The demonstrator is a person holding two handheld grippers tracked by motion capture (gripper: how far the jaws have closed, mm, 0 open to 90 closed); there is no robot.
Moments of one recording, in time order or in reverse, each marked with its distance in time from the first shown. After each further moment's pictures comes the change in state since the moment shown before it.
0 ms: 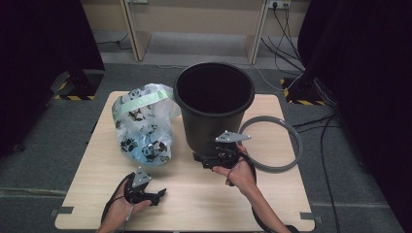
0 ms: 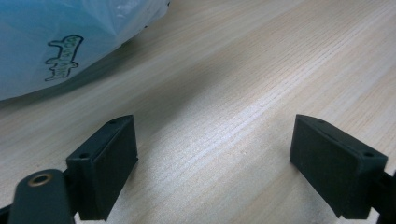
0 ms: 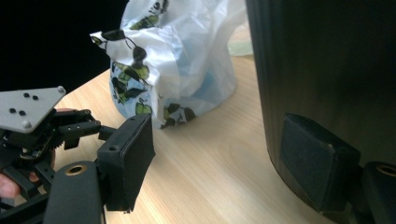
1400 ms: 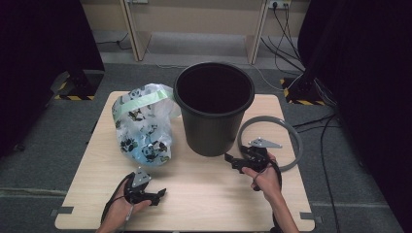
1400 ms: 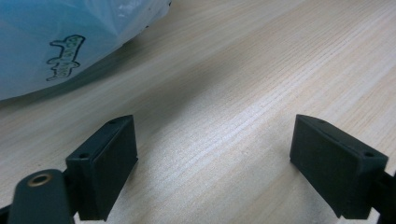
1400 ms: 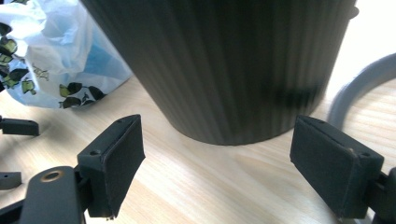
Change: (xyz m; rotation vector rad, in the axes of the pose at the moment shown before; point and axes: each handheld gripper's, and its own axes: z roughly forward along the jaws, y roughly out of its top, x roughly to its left) left arm 0.000 0.000 0.000 0.000 0.004 -0.002; right arm -0.068 -0.049 -0.046 -0.021 -0.207 0.143
